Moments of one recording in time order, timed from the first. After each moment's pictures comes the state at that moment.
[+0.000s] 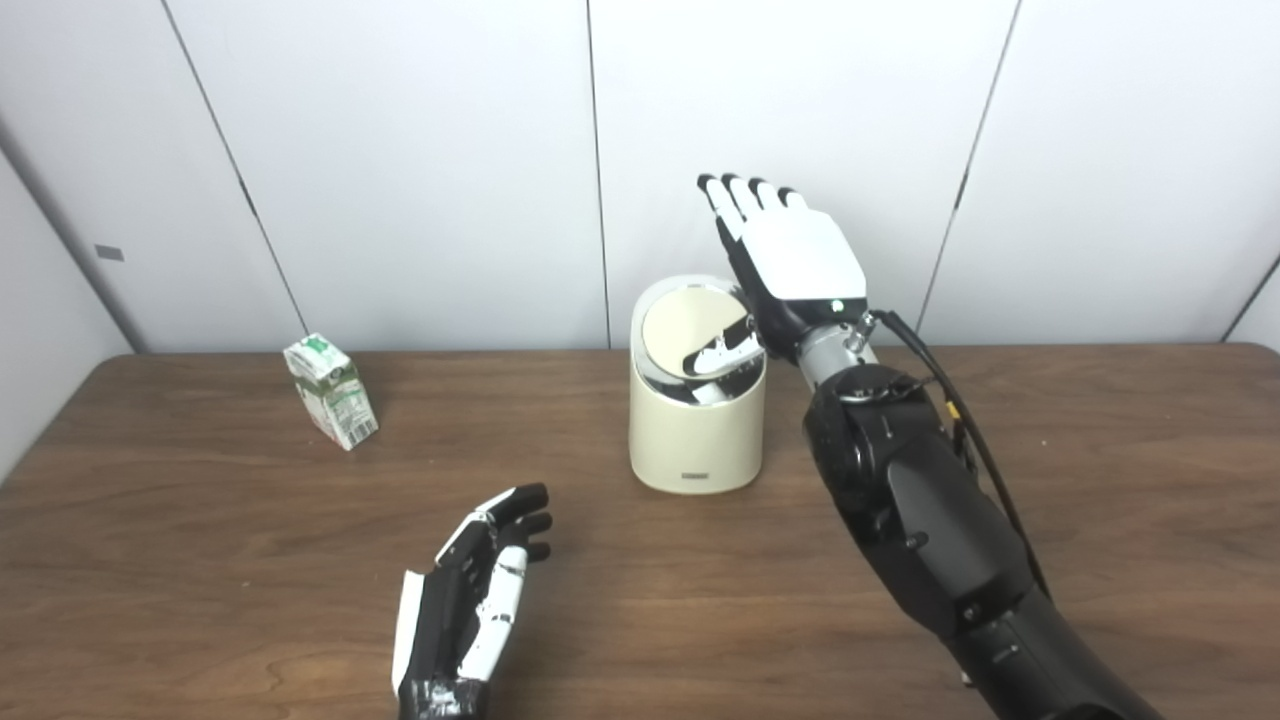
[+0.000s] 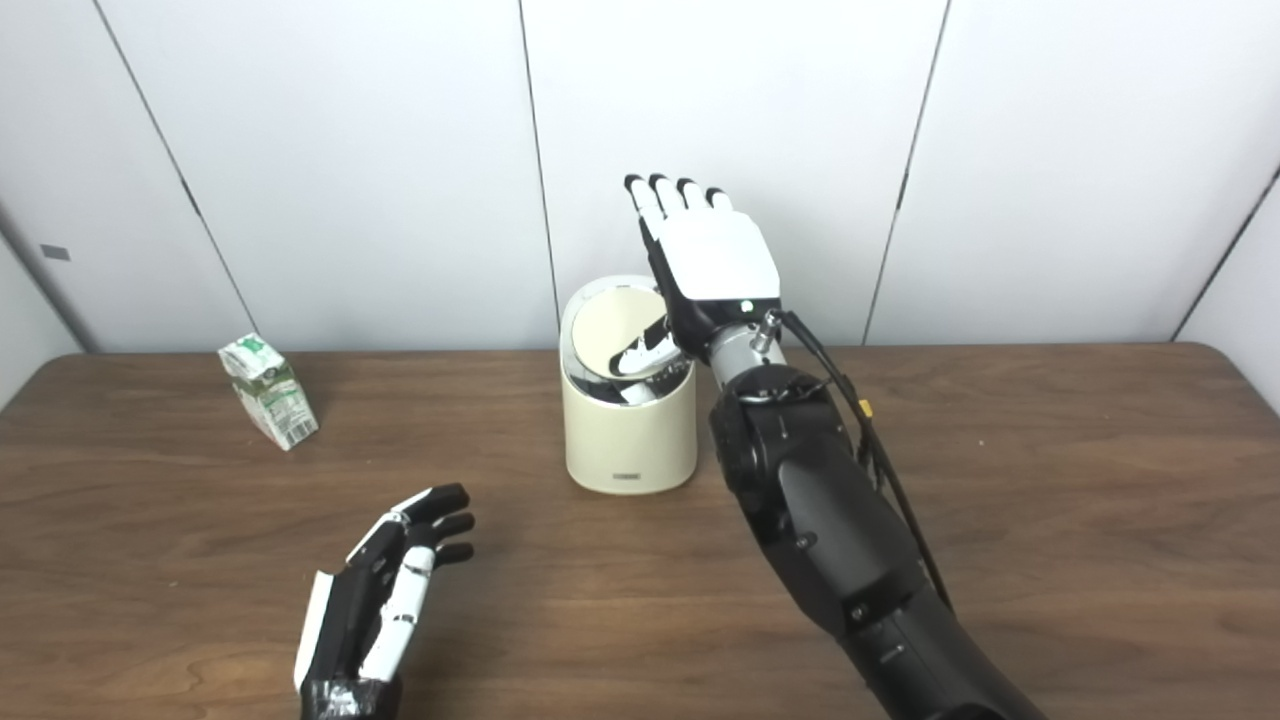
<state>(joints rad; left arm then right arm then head) 0.15 -0.11 -0.08 -0.28 0.10 -0.06 0.06 -0.70 -0.18 0.42 0.04 -1.16 0.43 0.21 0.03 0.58</state>
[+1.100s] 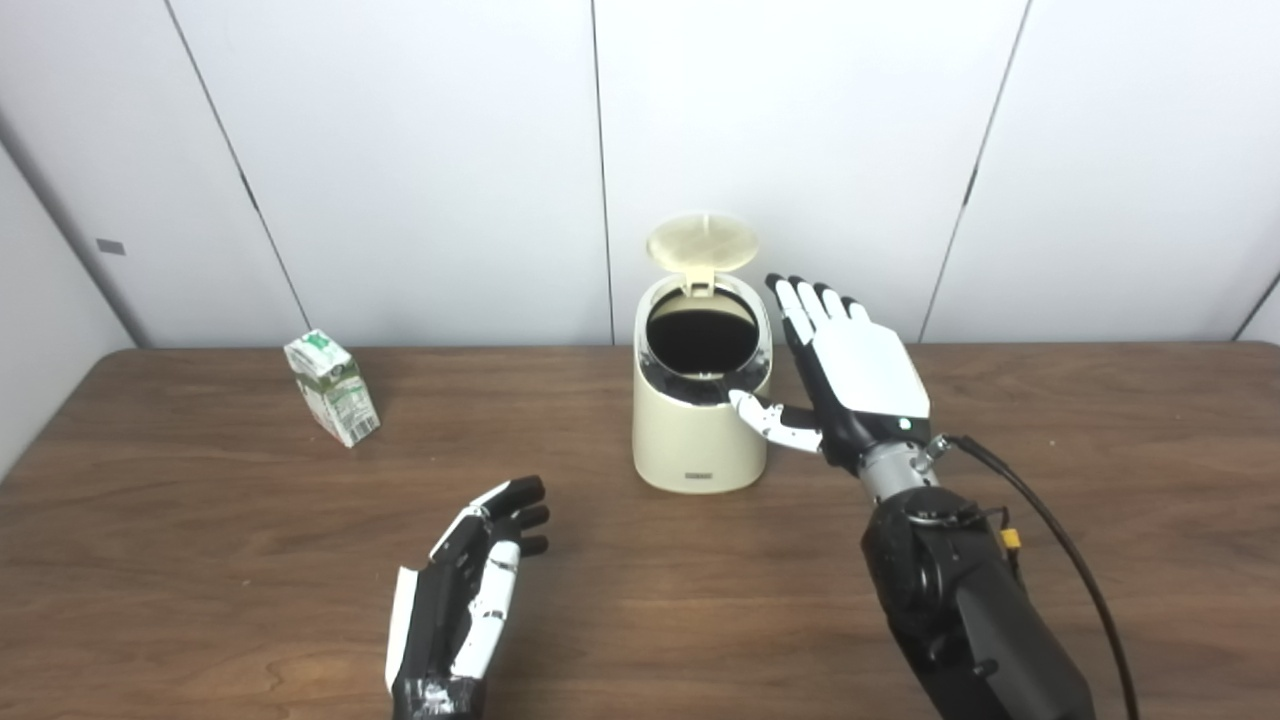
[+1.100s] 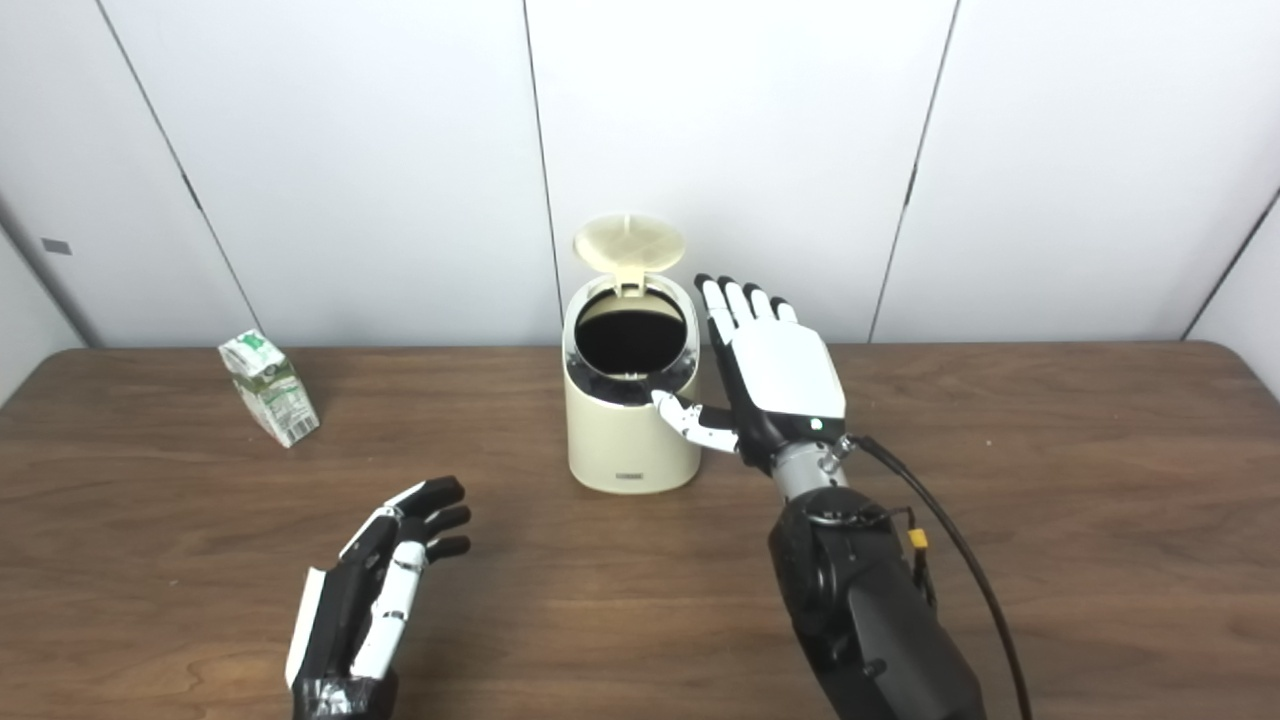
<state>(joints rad) 0.16 -0.10 -0.08 -0.31 0.08 -0.05 0.06 -0.40 -0.19 0.35 -0.16 -1.04 0.42 0.13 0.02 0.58</state>
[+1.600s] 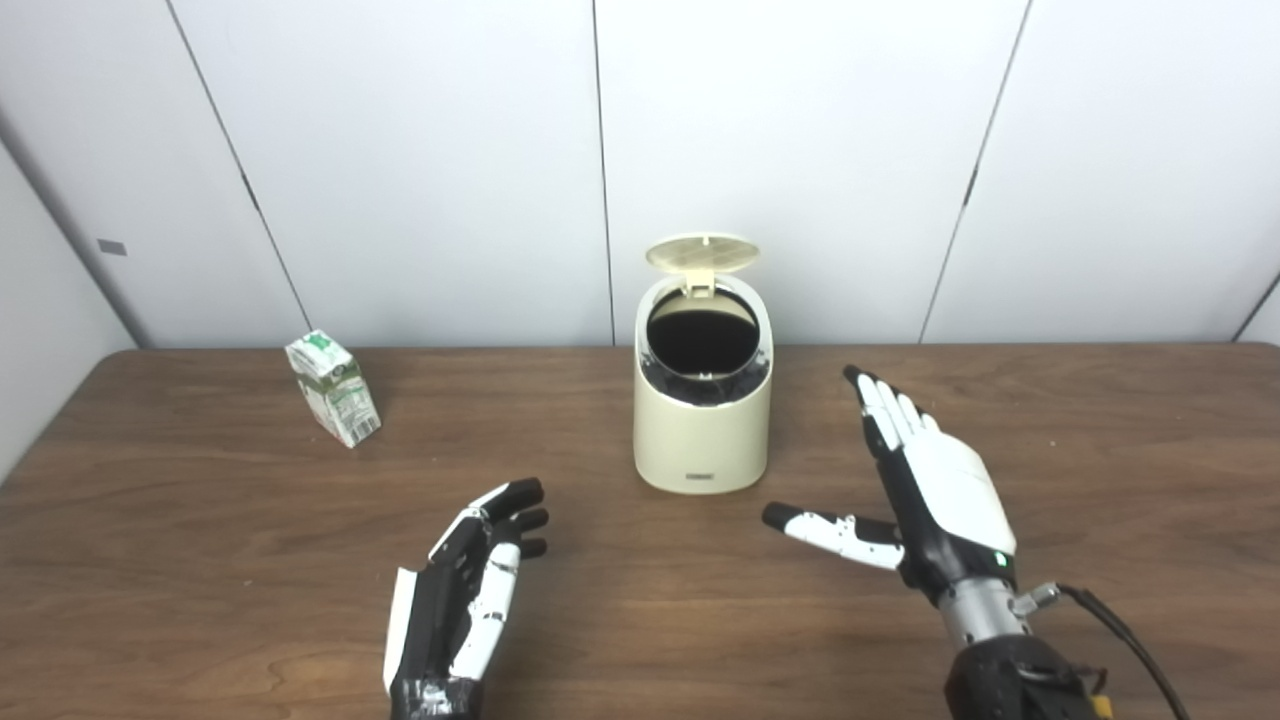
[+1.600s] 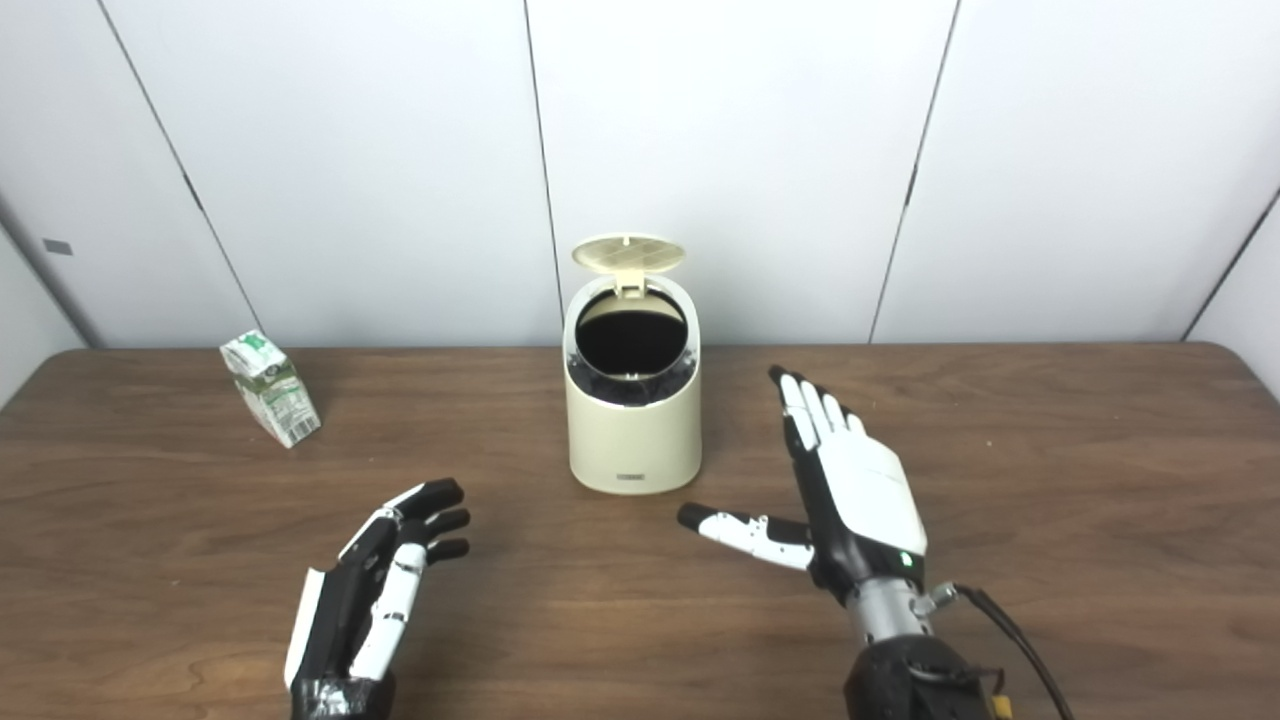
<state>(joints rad) 0.16 -0.09 -0.08 -0.31 0.07 -0.05 0.05 -0.05 -0.17 0.20 -0.33 -0.85 0.31 0.00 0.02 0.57</state>
